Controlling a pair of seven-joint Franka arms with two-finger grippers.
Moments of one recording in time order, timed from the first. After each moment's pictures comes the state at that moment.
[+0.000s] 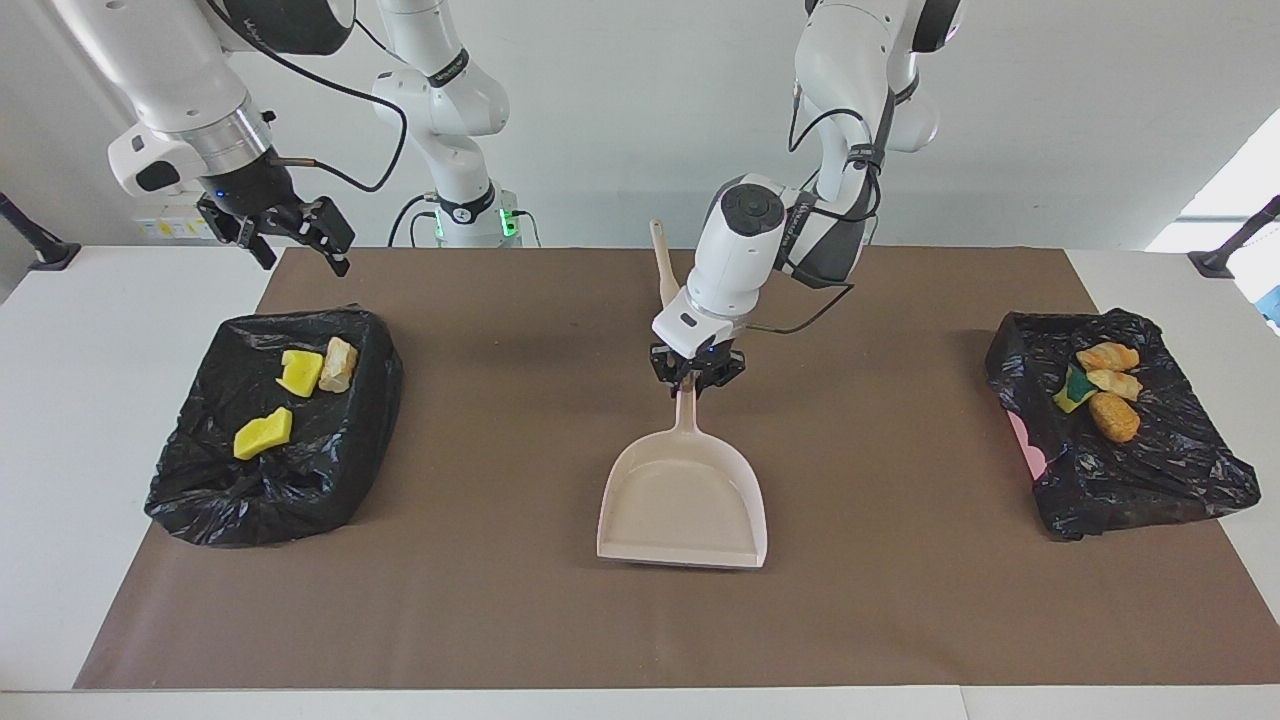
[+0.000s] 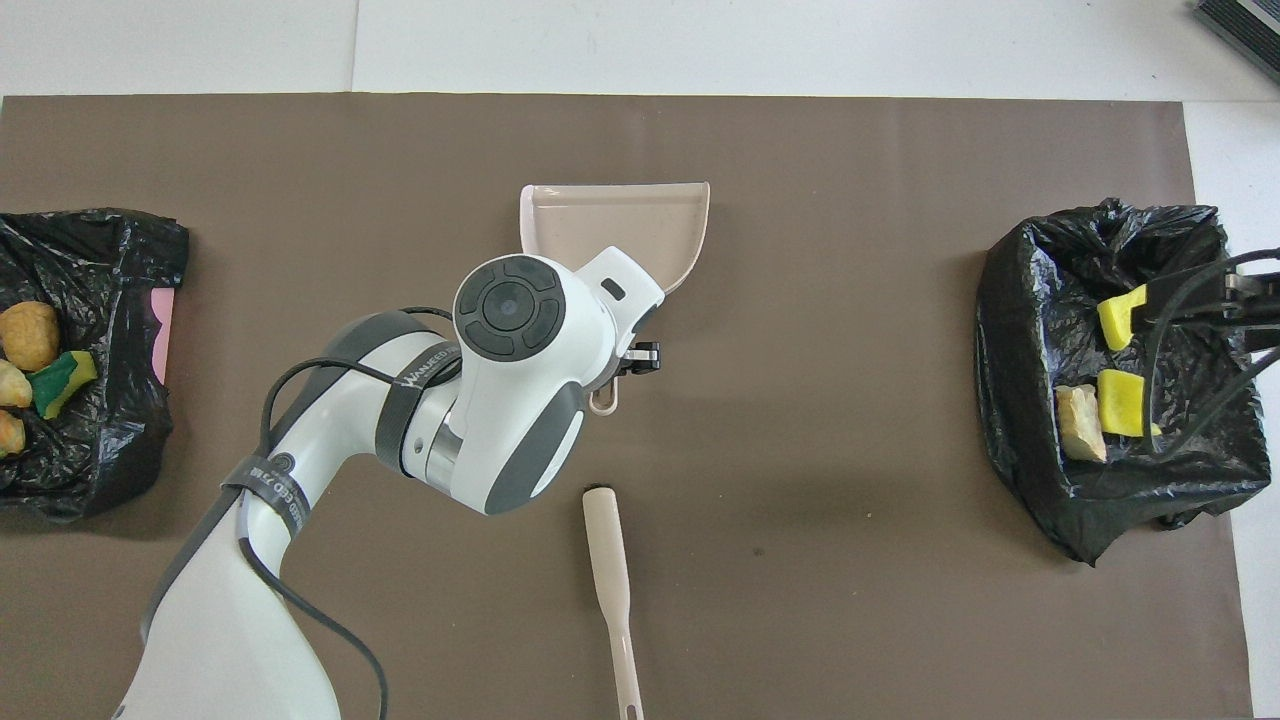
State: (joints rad) left arm -0.67 0.34 0.04 -1.74 -0.14 2.20 -0.50; right arm -0.13 0.01 0.06 -1.53 0.03 1.54 0.10
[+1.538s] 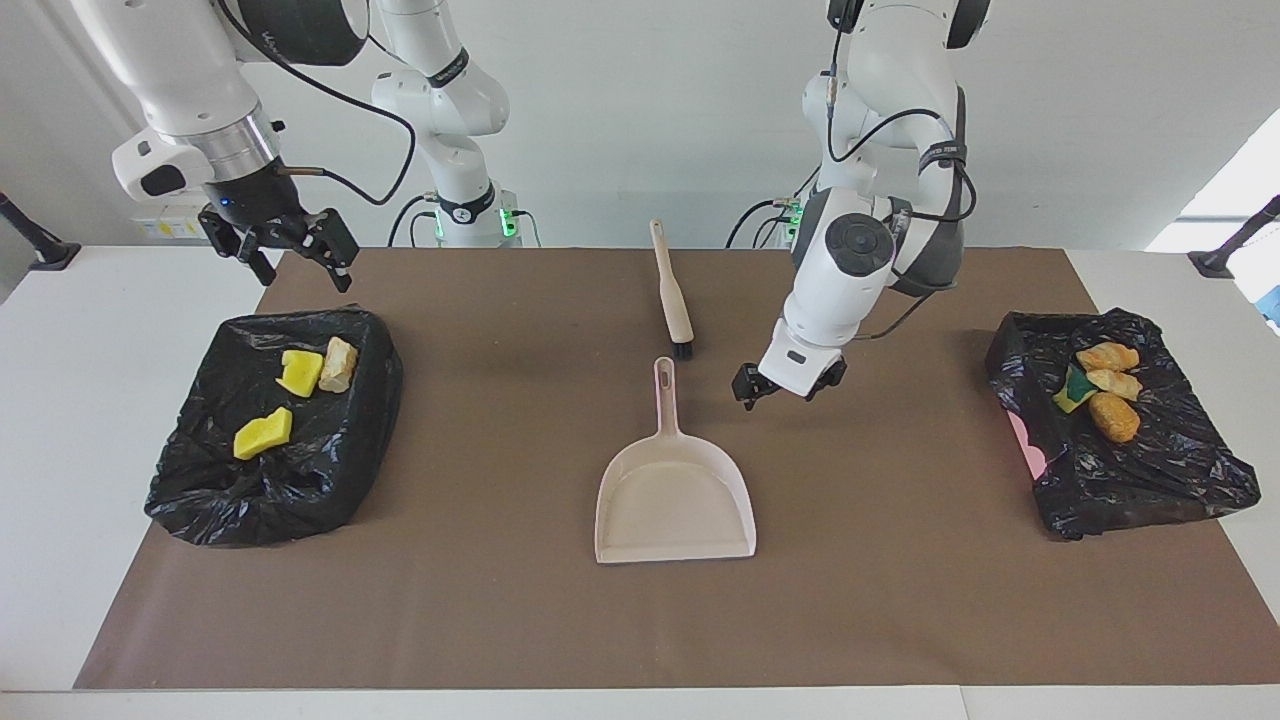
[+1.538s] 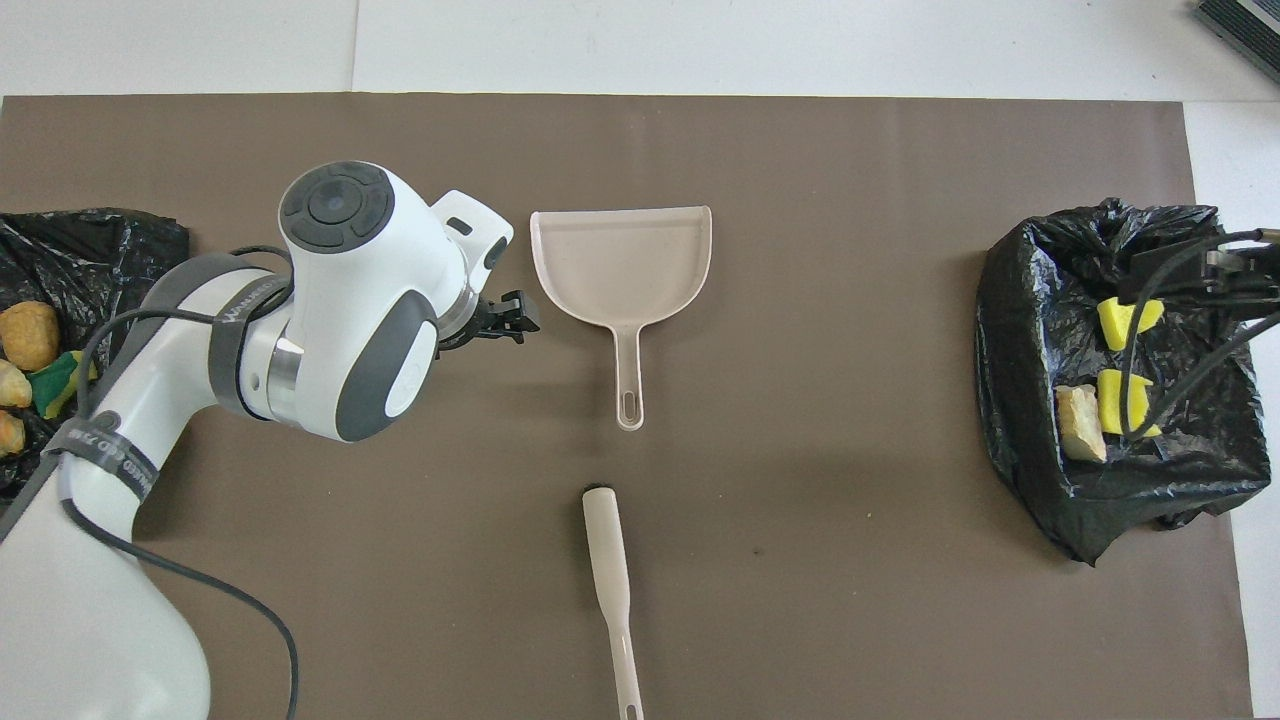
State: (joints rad) left arm -0.47 0.29 0.08 -1.73 -0.10 1.95 -0.44; right arm -0.12 0.02 0.07 -1.54 0.01 1.62 0.10
